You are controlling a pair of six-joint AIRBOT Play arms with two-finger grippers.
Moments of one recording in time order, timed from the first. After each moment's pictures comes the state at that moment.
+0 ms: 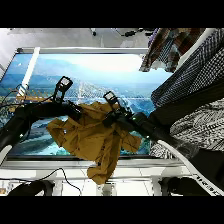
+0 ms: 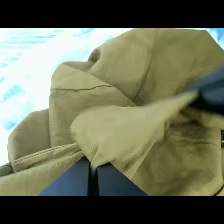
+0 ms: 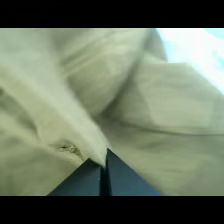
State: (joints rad) left arm -0.27 -1.05 0.95 -2.07 0.81 2.29; right arm 0.62 -1.39 1.01 1.64 -0.37 -1.70
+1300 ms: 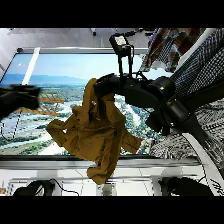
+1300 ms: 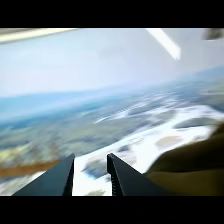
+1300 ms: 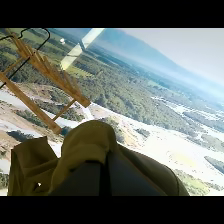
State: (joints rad) left arm 0.19 -0.69 0.96 -2.13 0.84 2.24; right arm 0.66 -1.31 1.54 1.72 -0.70 -1.59
